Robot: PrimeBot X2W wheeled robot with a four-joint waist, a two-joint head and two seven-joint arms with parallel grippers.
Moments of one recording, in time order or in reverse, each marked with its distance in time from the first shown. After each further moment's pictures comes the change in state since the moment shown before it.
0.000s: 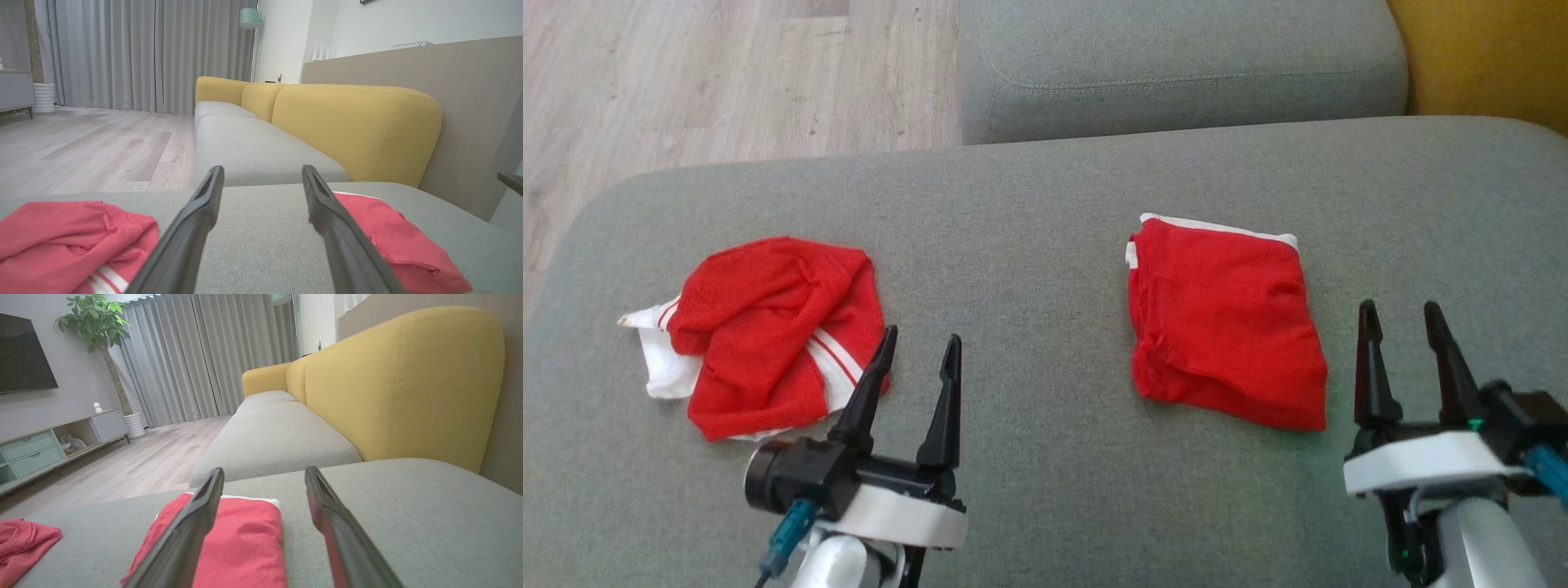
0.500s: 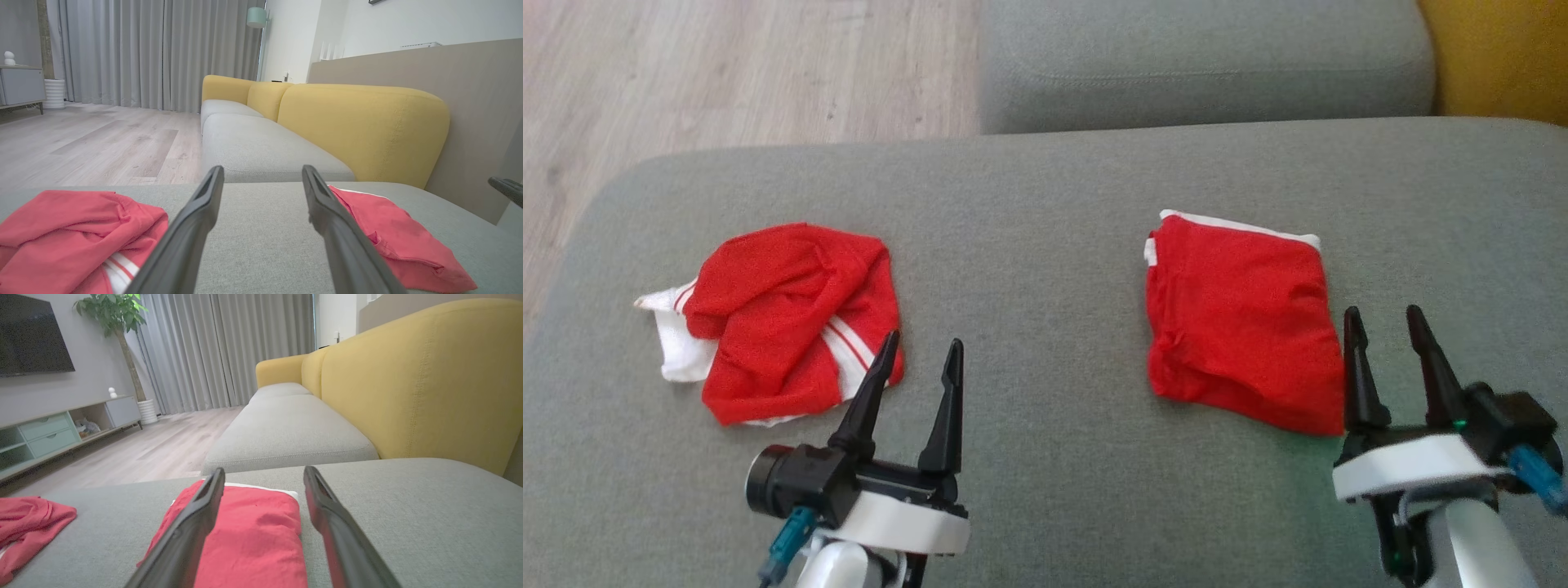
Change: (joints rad) left arm 0.027 -0.020 0.028 -0.016 0.029 -0.024 -0.001; right arm 0.025 0.001 0.021 -0.026 -0.021 0.000 0.000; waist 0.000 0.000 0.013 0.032
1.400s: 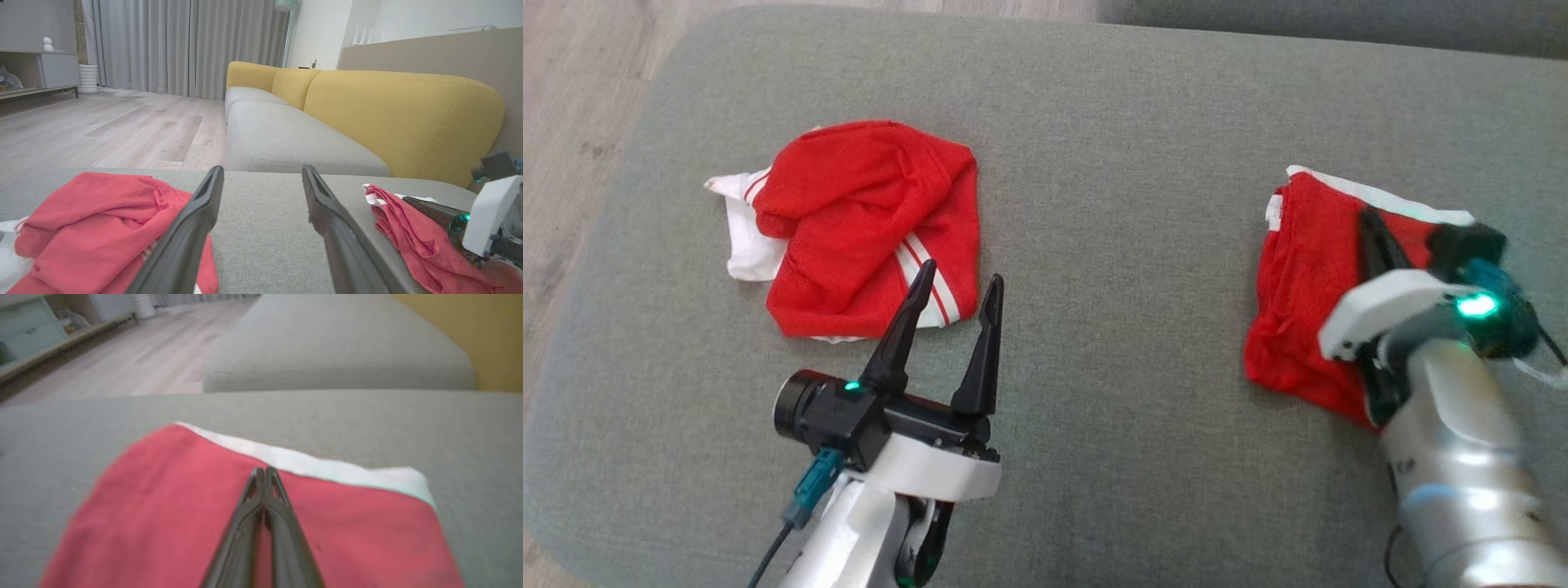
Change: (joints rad) left arm -0.140 -0.011 -0.071 -0.005 -0.012 -0.001 0.000; right arm -0.550 -0.009 -0.124 0.684 -0.203 0.000 0.064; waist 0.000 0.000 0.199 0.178
